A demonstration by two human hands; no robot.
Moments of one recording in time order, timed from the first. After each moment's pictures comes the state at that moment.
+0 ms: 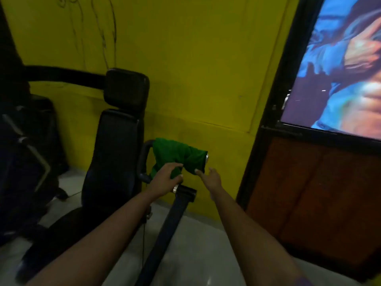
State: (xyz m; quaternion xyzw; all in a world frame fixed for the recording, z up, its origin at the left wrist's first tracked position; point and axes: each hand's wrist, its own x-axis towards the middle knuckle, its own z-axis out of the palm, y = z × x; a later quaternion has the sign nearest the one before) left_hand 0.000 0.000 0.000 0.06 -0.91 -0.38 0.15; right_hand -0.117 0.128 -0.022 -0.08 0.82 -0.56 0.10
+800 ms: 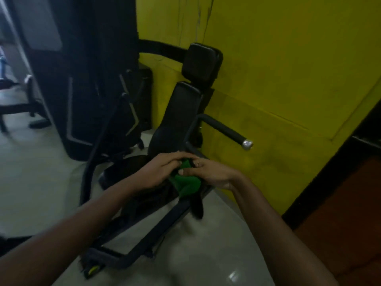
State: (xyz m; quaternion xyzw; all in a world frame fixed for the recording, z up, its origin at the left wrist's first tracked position) left_hand 0.115 0.070 0.023 0.12 -0.88 -0.40 0.22; right_hand -0.034 0.158 0.042 -0.53 0.57 -0.34 0.52
